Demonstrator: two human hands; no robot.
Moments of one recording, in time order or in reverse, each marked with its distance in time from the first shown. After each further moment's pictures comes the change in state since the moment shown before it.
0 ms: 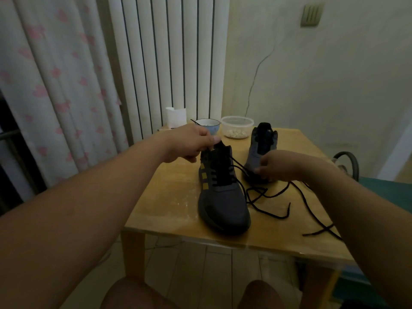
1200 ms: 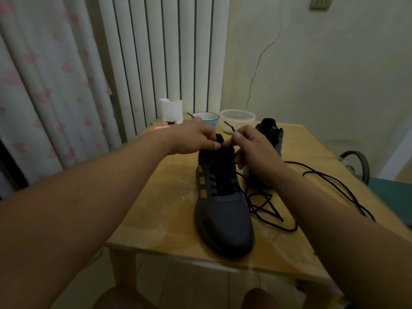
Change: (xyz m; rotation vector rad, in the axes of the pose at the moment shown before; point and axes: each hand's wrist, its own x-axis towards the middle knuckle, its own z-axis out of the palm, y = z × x) left_hand 0.064 -0.021 -0.008 0.437 -0.010 0.116; right_hand 0.051 -0.044 0.028 0.942 0.421 -0.326
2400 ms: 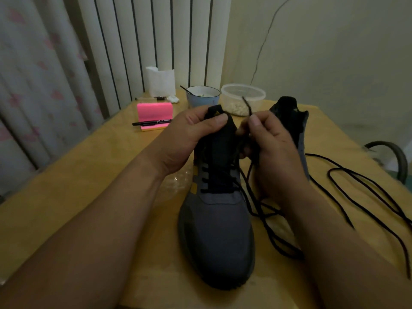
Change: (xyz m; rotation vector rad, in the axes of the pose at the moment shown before) left_hand 0.036 -0.045 0.072 -1.123 0.194 0.246; right_hand 0.025 0.041 0.023 0.349 0.119 -0.087
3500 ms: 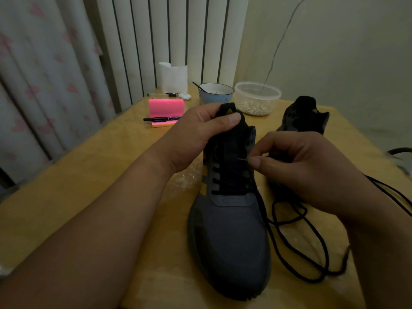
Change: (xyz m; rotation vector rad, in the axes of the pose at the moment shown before) left_hand -0.004 0.003 -0.006 0.166 0.046 0.007; right_hand -0.014 -0.038 -0.039 -0.583 -0.471 -0.090
